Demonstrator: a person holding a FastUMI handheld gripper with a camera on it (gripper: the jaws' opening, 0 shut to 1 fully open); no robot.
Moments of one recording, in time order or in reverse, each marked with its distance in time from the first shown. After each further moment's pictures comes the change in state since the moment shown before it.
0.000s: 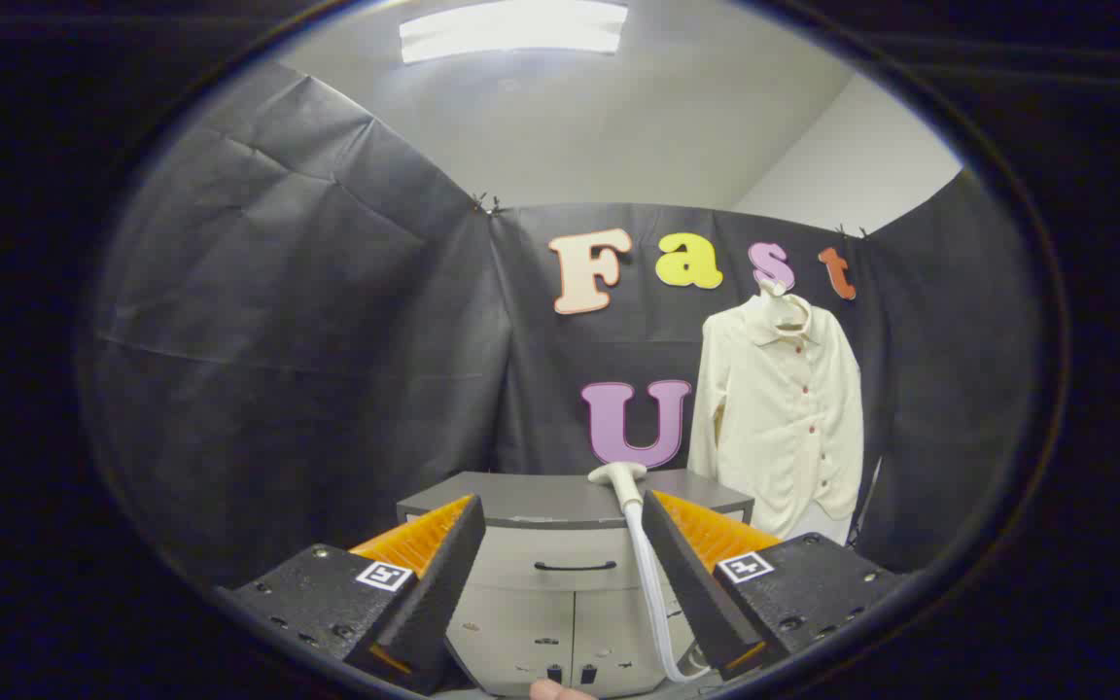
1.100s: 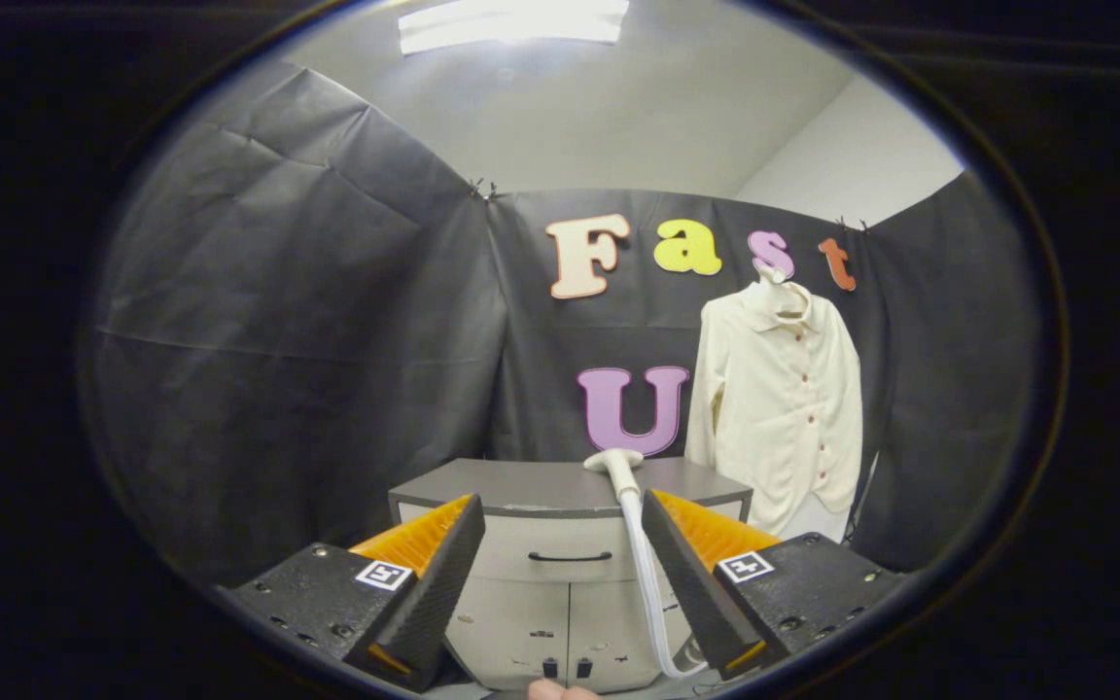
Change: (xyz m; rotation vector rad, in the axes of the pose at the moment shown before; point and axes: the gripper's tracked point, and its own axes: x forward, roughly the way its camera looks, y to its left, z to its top) arm 0.009 -0.003 -0.013 -0.001 0.046 -0.003
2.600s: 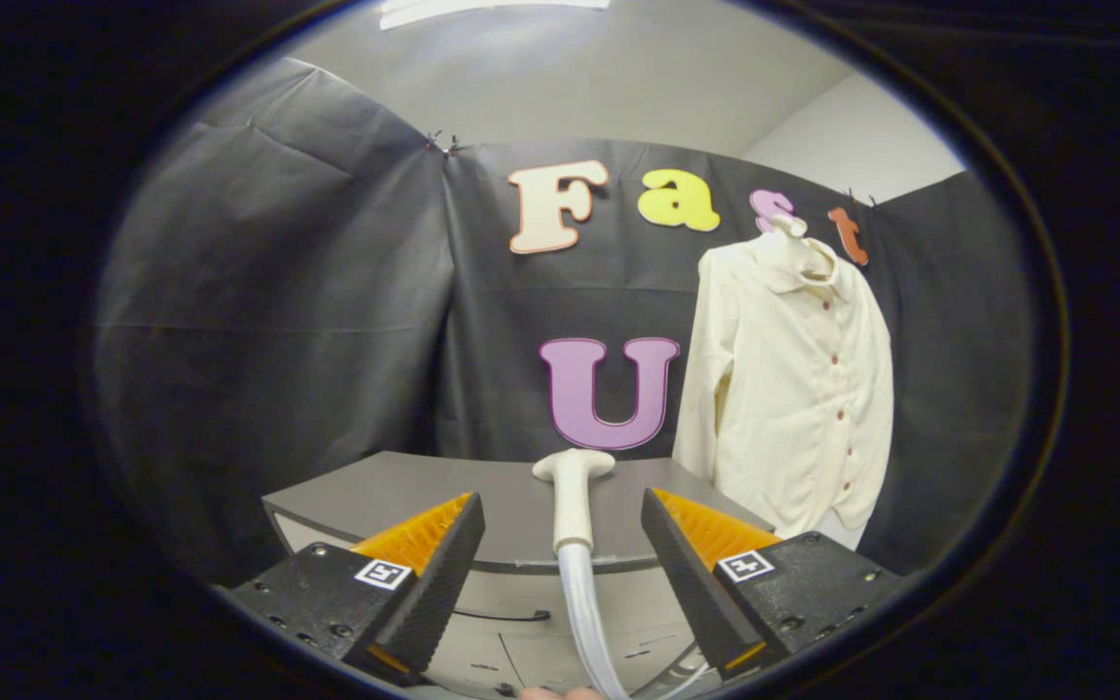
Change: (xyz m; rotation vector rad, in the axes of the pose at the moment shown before) arm 0.178 -0.067 -0.040 0.011 0.109 -0.034
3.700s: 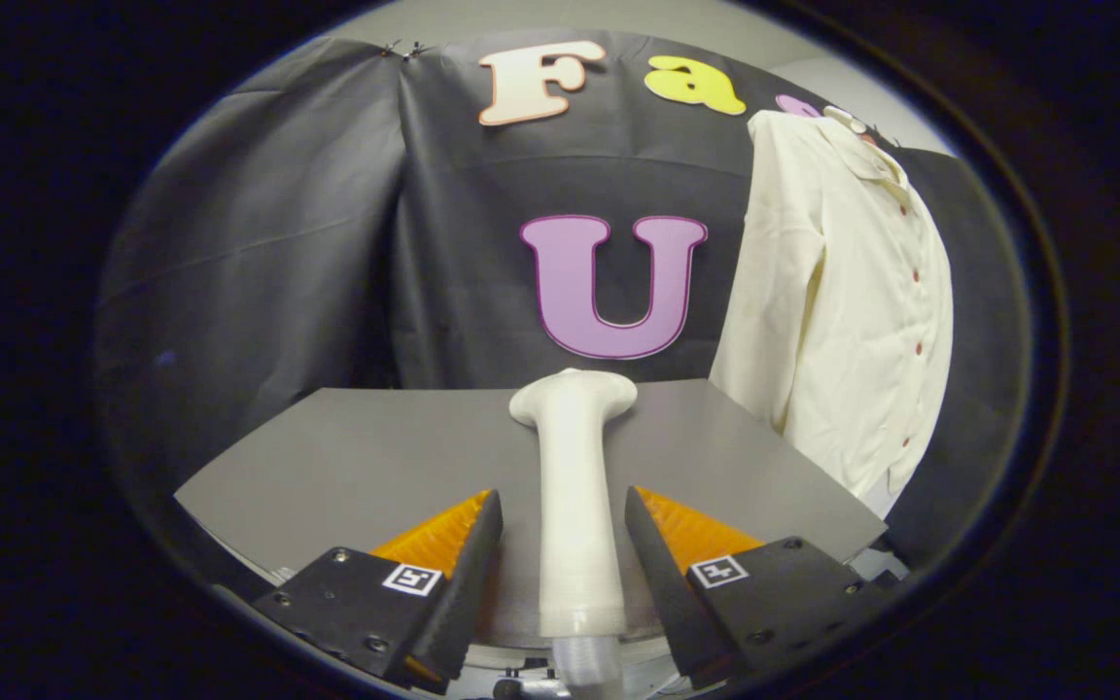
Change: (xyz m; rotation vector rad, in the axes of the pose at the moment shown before) arm 0.124 0.001 -0.080 -0.001 0.340 -0.028
